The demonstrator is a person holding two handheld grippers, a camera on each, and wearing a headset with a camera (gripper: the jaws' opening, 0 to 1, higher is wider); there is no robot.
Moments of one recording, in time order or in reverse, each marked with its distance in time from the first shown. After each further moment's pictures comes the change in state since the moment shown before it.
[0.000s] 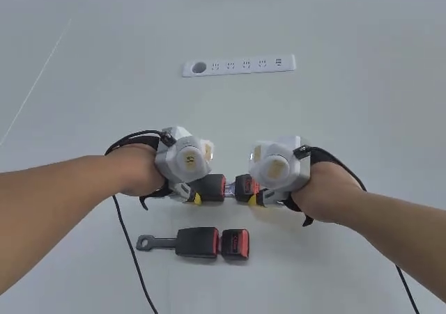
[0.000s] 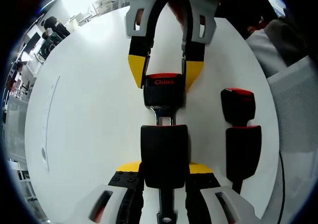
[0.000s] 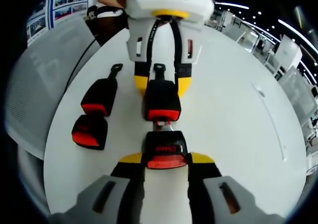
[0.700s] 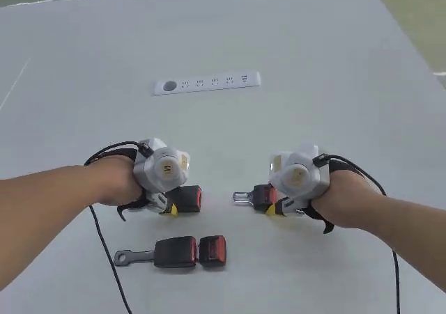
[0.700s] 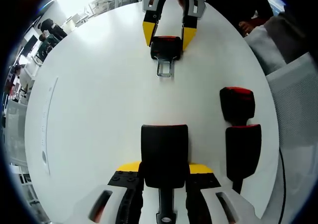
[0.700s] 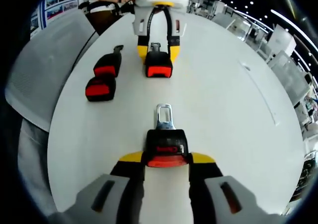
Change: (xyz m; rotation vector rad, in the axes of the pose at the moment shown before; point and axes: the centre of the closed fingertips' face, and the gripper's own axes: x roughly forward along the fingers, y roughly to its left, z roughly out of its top) left arm 0.000 0.000 0.001 0.019 0.013 -0.004; right arm -0.057 0.007 -0.082 0.063 0.106 -0.054
